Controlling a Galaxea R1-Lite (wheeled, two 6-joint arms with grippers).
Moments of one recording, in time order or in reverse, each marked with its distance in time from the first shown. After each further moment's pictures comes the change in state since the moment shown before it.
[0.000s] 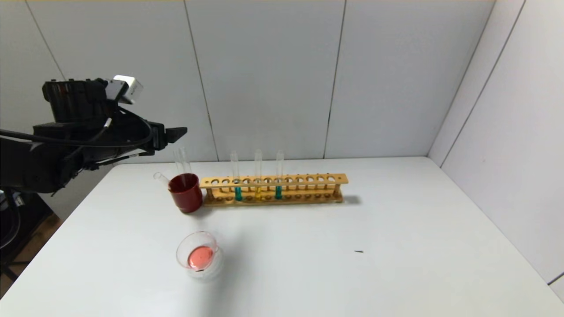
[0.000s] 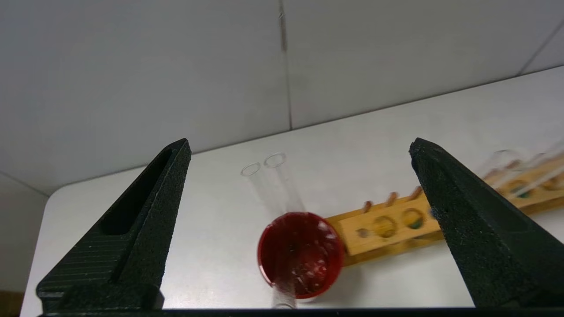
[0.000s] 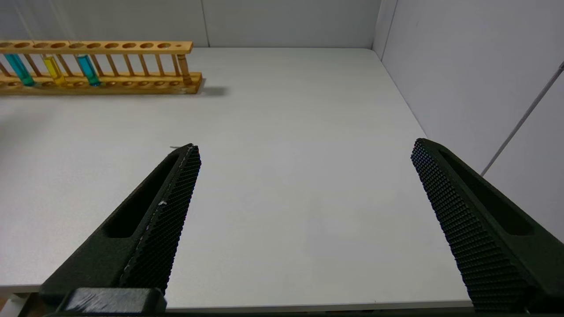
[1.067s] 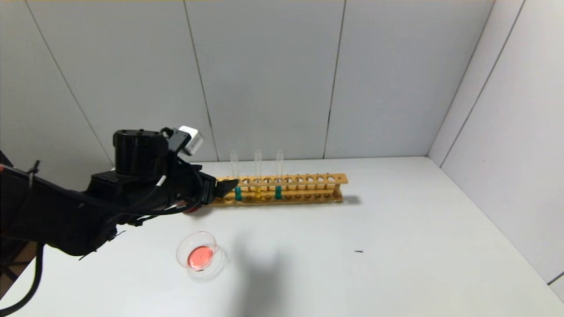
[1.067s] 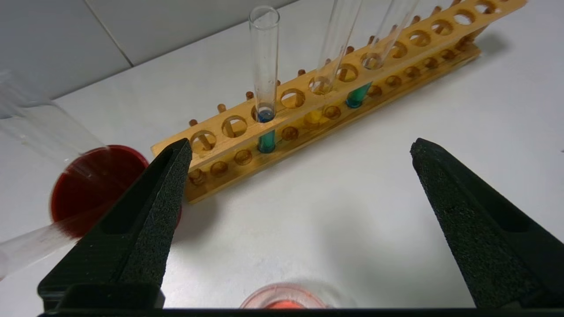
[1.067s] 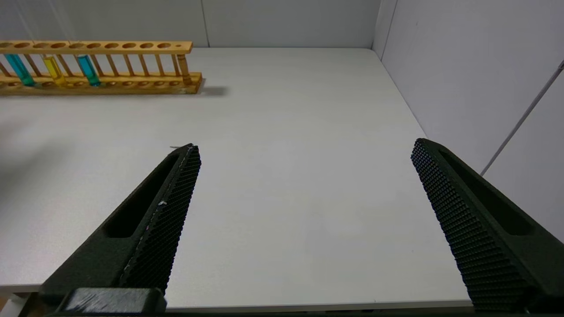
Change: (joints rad) left arm -0.288 0.011 0.284 -0.129 0.033 -0.036; right arm 0.000 0.000 0.000 0.000 -0.001 0.000
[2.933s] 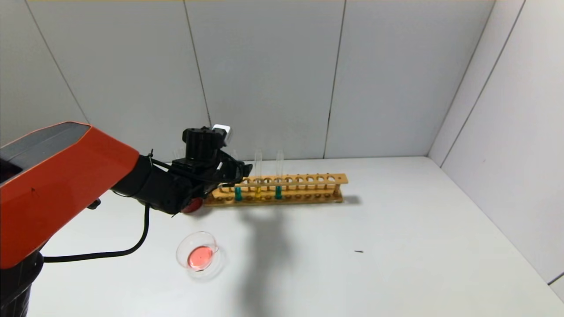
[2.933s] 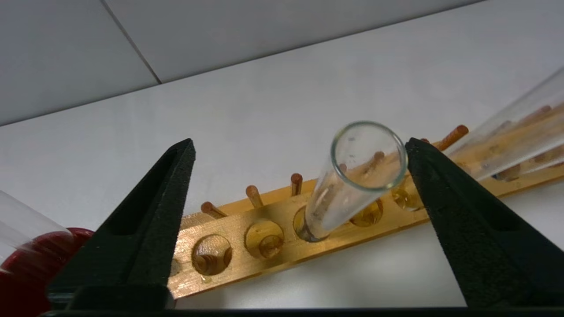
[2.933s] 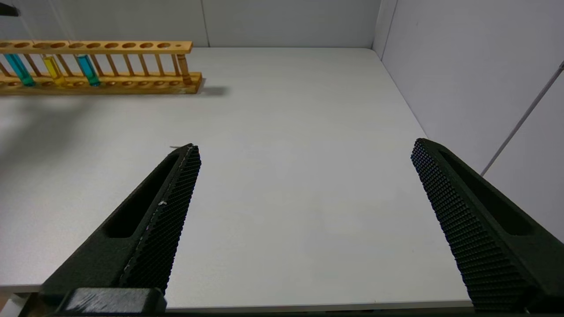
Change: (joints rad) left arm -0.039 0.380 -0.416 0.031 0.247 -0.077; right arm 0.000 0.000 0.000 0.000 0.000 0.000
